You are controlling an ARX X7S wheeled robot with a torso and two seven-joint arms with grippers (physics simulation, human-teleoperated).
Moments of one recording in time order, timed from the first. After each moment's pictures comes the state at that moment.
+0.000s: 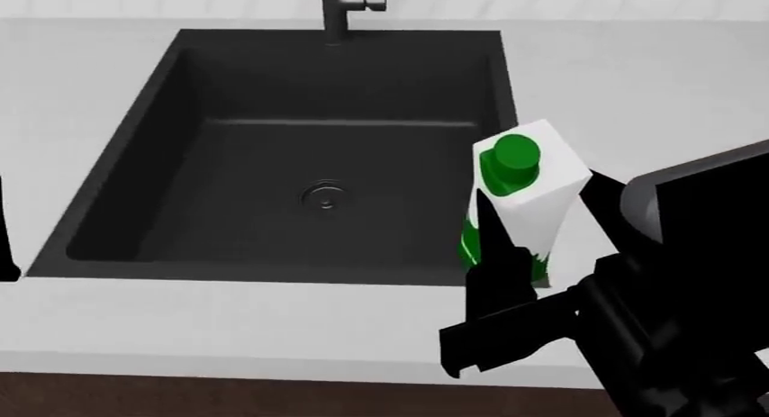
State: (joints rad) left arm -0.39 -0.73 0.03 0.45 -0.91 -0.43 -0.33; right arm 0.68 0.87 -0.14 -0.67 1.38 0.84 0.50
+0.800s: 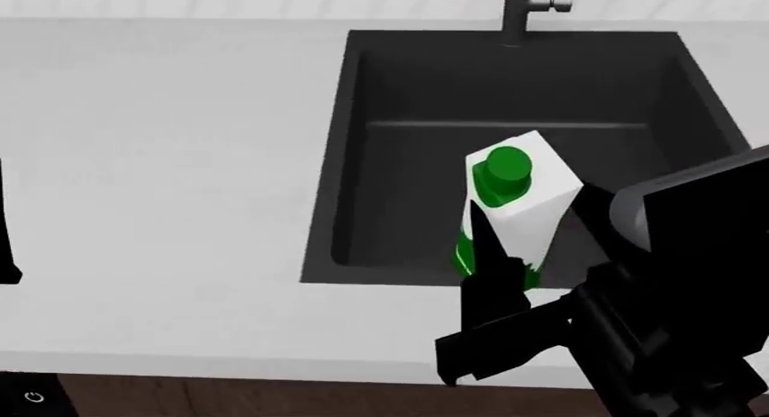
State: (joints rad) left arm -0.38 -0.73 0.04 0.44 -0.91 -0.42 -0.33; right arm 0.67 0.87 -0.15 -0.66 1.35 0.83 0.47
